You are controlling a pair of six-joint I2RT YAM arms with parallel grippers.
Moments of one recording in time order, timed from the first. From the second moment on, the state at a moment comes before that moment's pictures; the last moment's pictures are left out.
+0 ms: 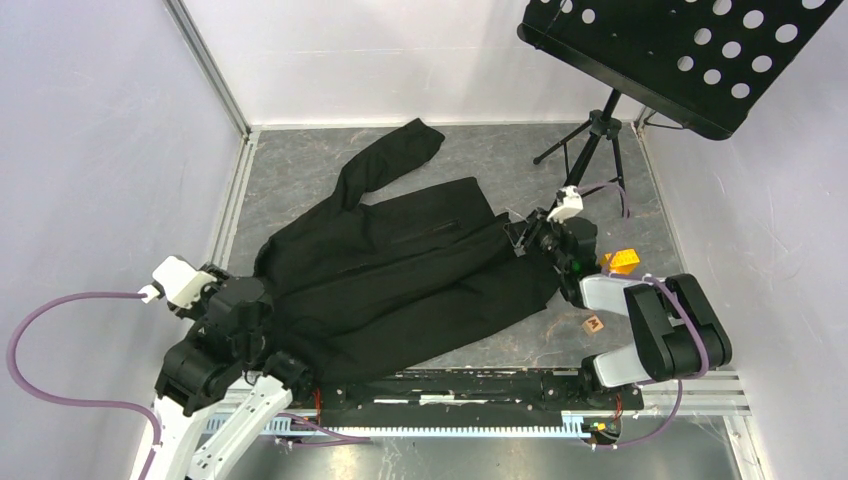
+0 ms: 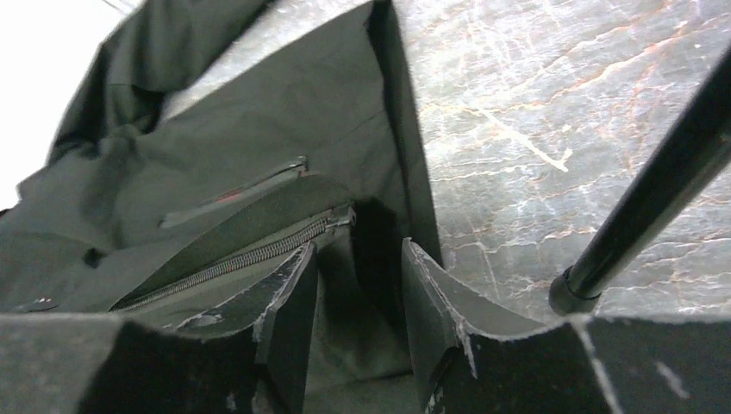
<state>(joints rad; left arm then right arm) -0.47 0.37 0.90 -1.11 -1.21 -0.79 0.22 1.44 0.36 0.84 -0.23 0.54</state>
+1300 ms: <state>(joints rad) -0.47 0.46 1.45 -0.59 -0.04 -0.23 0.30 0.50 1.35 -0.45 0.05 -0.04</state>
